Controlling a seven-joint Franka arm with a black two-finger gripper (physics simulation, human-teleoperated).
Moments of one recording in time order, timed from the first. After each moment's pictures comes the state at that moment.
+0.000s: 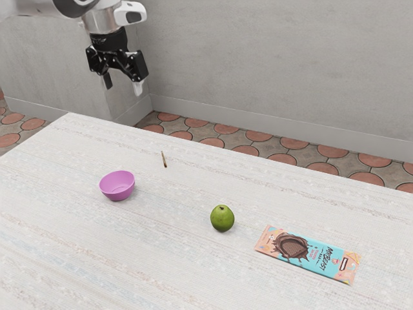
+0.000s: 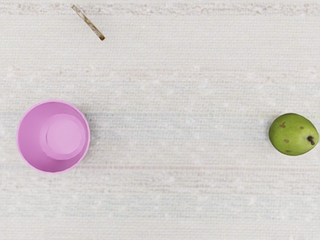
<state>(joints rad) -0.30 0.13 0.34 -1.37 -0.02 1.54 0.03</state>
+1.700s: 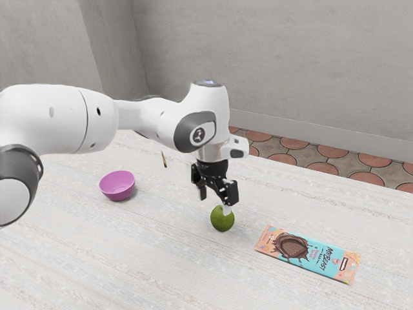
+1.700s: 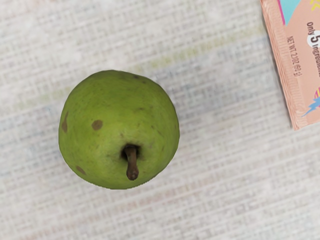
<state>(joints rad) -0.40 0.44 0.12 -1.67 -0.11 1.99 0.08</state>
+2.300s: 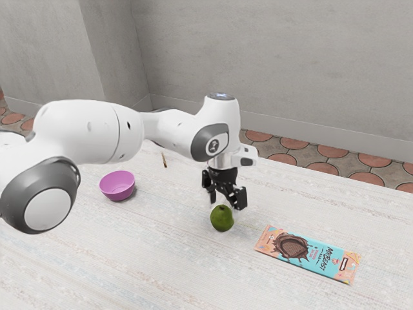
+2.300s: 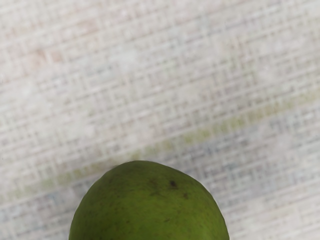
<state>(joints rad) -0.38 0.62 0.12 -1.51 -0.11 2.01 0.10</state>
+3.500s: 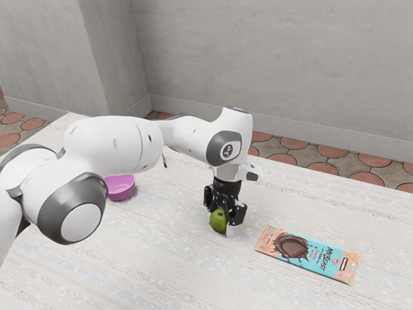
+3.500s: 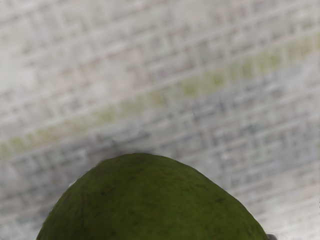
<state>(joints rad) -0.37 0.82 0.12 -1.26 -0.13 1.73 0.12</state>
